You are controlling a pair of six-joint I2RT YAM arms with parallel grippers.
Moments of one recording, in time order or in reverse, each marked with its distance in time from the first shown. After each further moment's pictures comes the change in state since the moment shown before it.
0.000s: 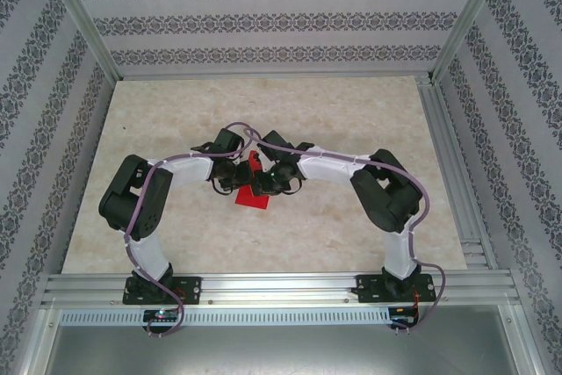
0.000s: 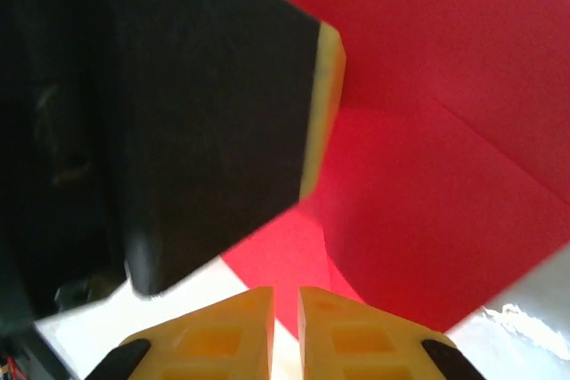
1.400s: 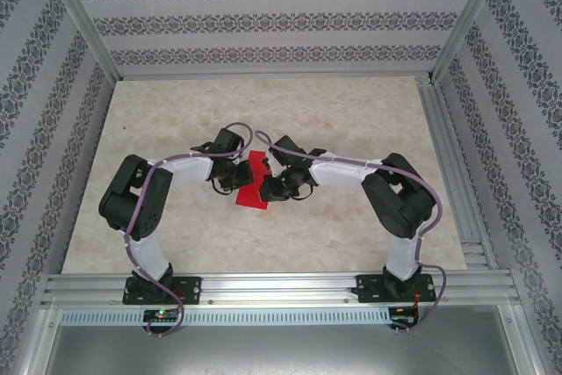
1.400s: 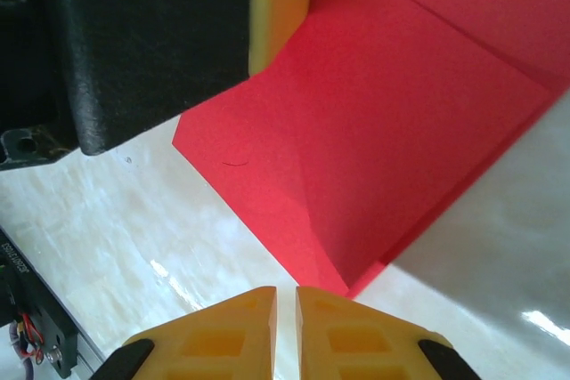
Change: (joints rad) left arm 0.000 0.000 0.000 0.001 0.004 -0.016; right arm -0.025 -0.102 -0.165 0.077 -0.068 0.004
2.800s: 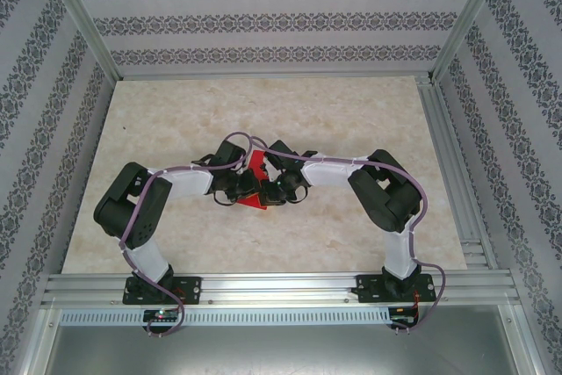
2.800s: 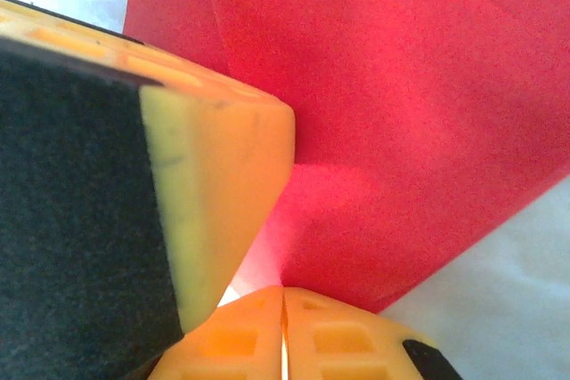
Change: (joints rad) left arm -0.061 -0.066 -0.137 0.168 0.081 -0.164; right arm 0.012 0.088 0.032 -0.024 0.019 0.022
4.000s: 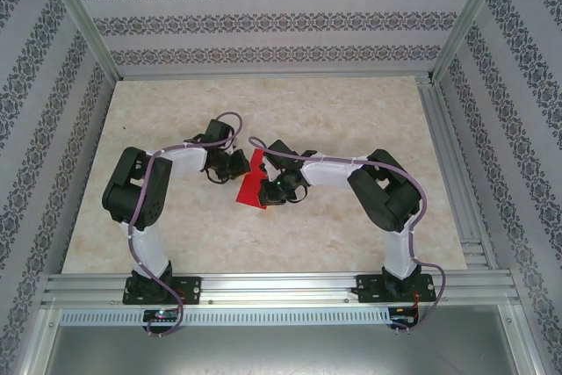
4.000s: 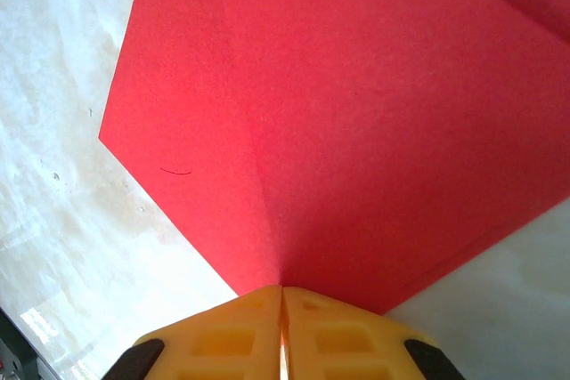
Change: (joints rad) left arm 0.178 0.142 0.226 -0.130 0.003 0.160; right arm 0.000 0.005 0.005 -0.006 0.006 -0.026
